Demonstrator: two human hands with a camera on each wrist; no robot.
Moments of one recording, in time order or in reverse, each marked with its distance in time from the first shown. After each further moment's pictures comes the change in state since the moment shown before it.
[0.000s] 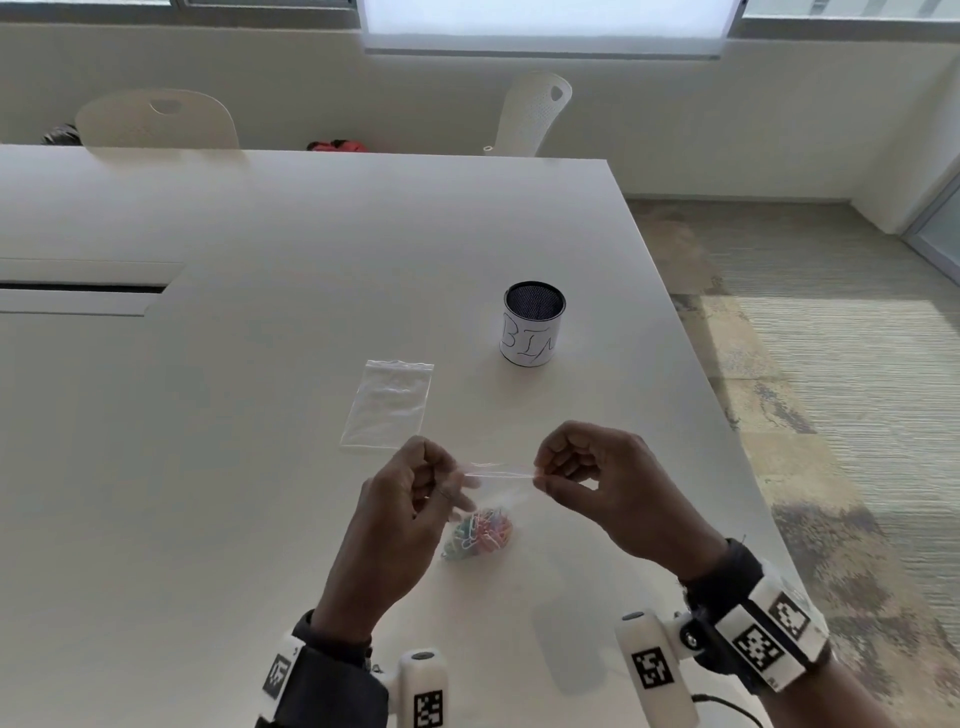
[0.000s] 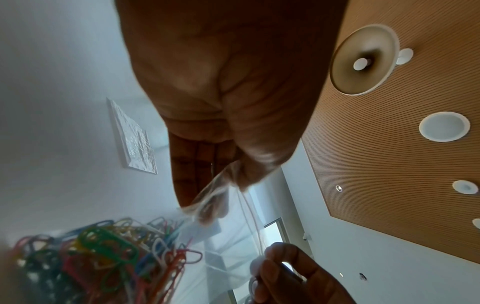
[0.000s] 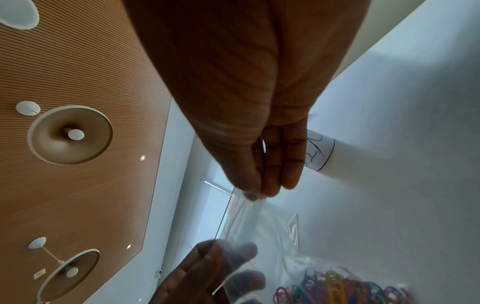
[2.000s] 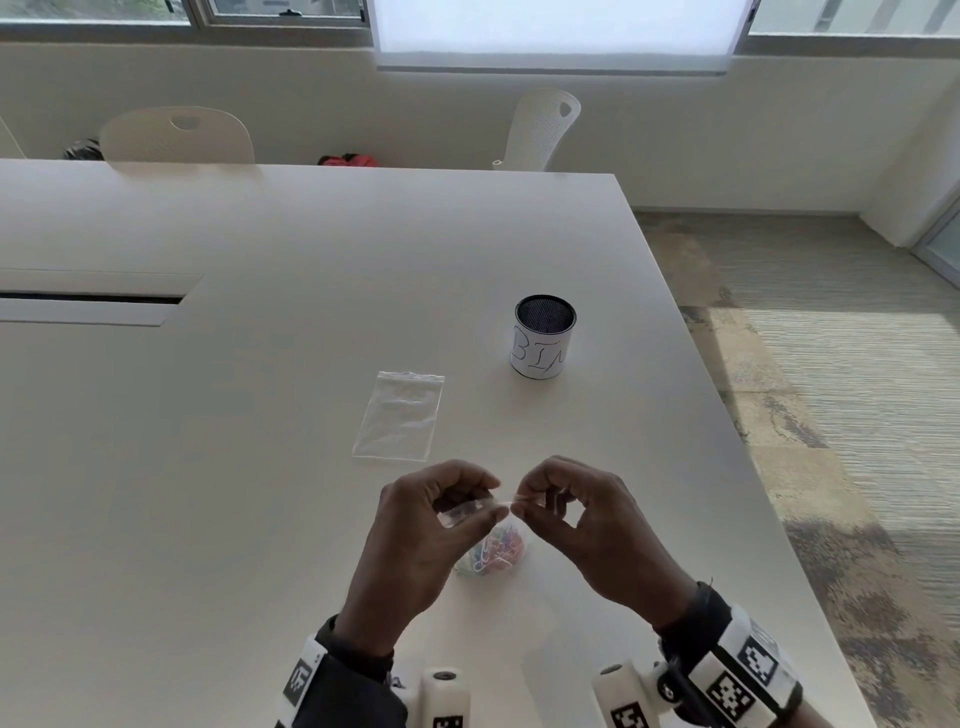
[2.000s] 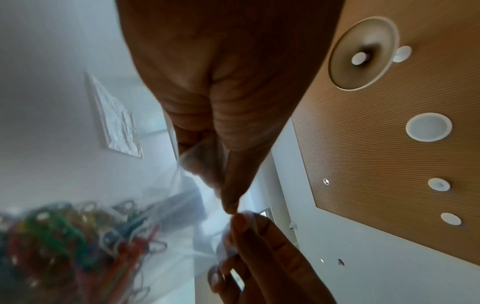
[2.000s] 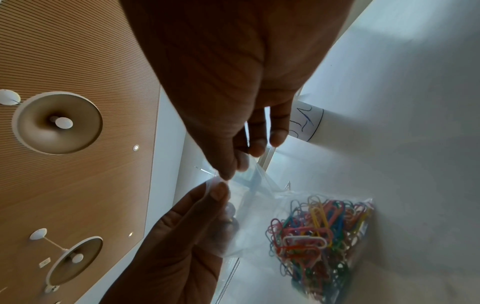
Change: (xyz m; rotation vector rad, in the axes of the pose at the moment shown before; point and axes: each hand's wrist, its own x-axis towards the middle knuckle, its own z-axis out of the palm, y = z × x) left_hand 0.000 0.009 0.002 0.042 0.004 0.040; right_hand -0.005 0.002 0.036 -0.034 0.057 -0.105
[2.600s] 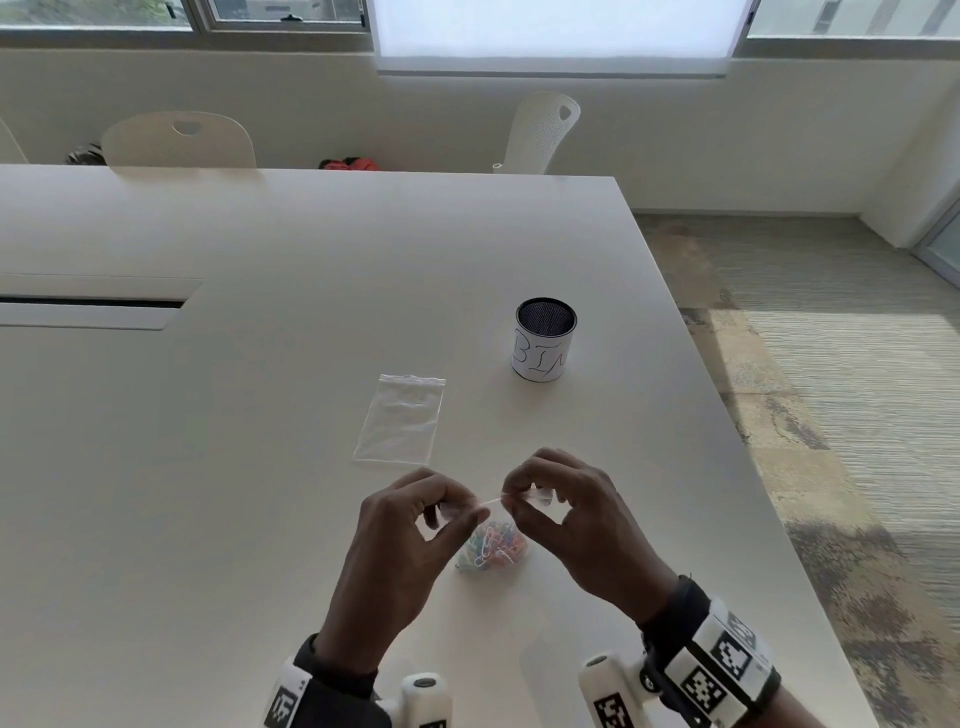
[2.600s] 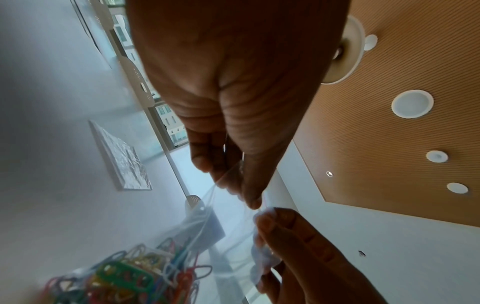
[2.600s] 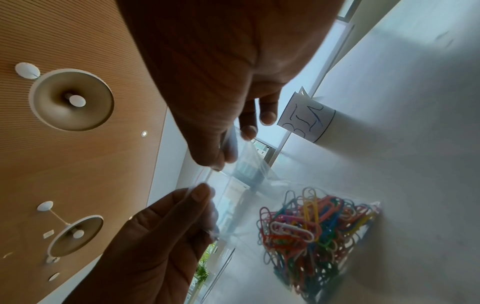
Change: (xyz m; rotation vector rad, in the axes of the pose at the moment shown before) left_hand -0.009 -0.006 -0.014 0.176 0.050 0.158; right_hand 0.010 0.003 0.010 -0.122 0.013 -0.073
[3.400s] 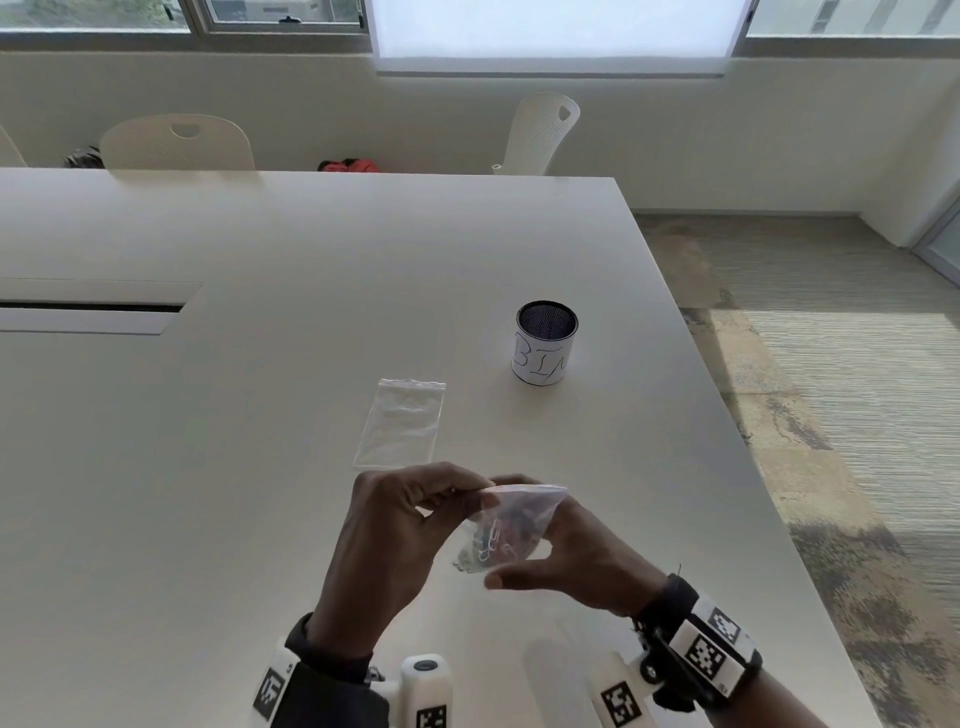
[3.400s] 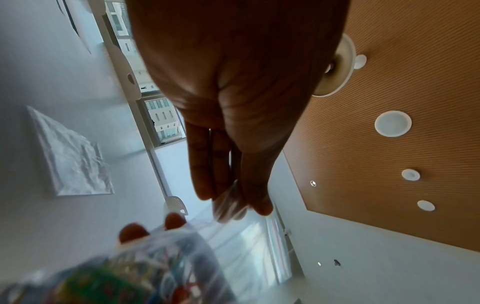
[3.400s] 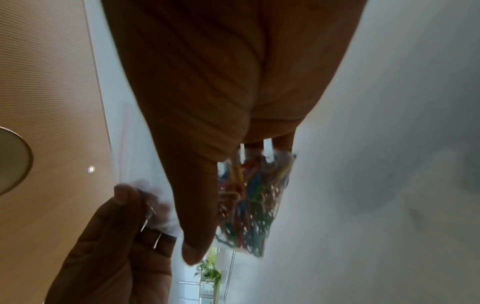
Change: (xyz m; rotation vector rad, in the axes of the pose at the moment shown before) left_hand 0.020 0.019 -0.013 -0.073 -0.008 0.043; right_hand 0.000 0.014 0.008 0.523 -0.379 0.199
